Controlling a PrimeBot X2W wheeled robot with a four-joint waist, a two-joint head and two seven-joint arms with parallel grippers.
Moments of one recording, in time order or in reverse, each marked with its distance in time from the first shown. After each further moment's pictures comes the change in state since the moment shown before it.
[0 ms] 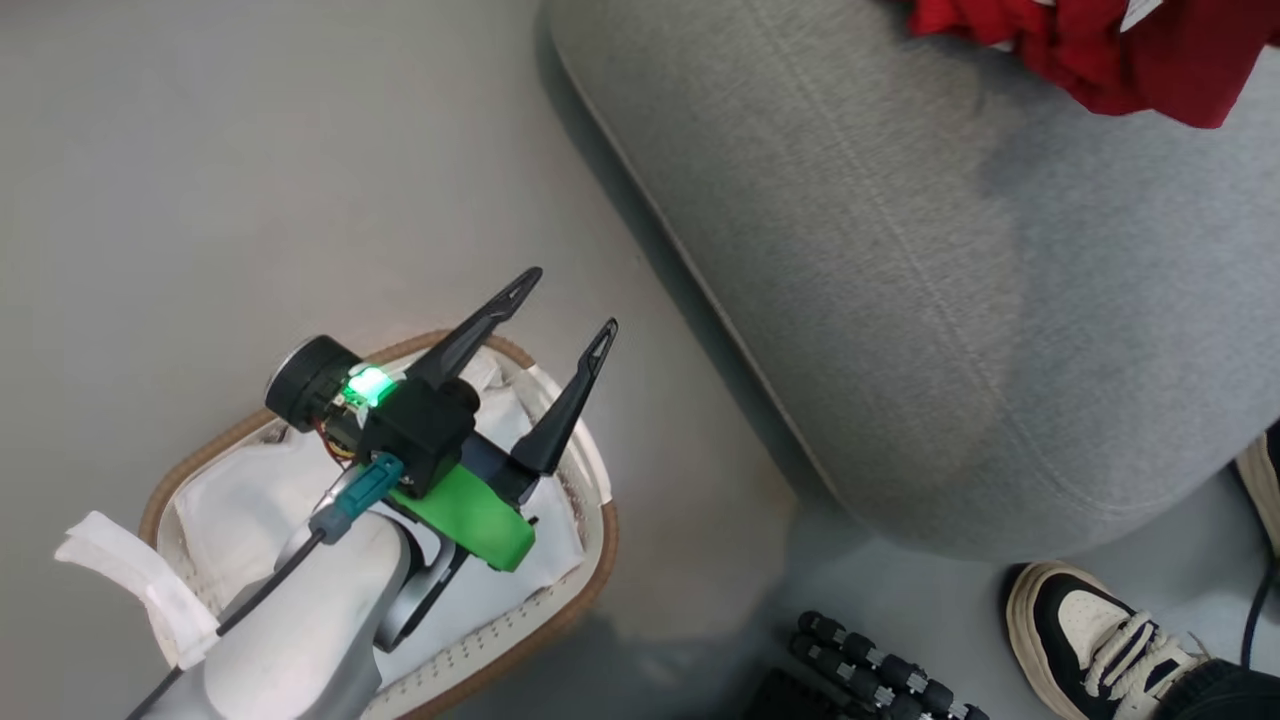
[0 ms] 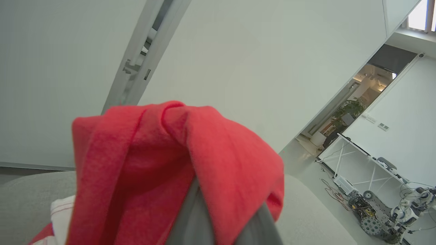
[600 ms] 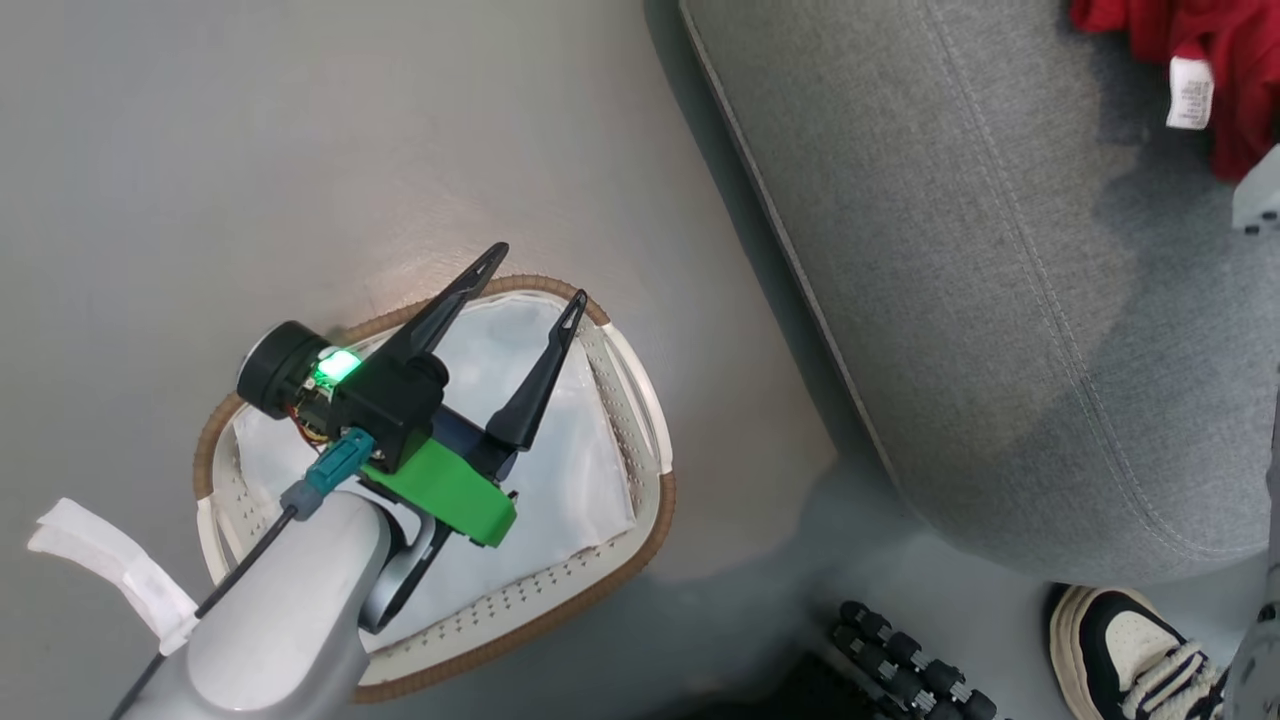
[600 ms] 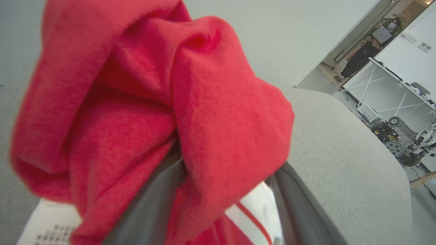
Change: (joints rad) left arm -0.015 0.000 0.046 0.026 -0.016 0.000 0.000; right arm 0.164 0.097 -0.221 0.131 -0.078 0.000 0.000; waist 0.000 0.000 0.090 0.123
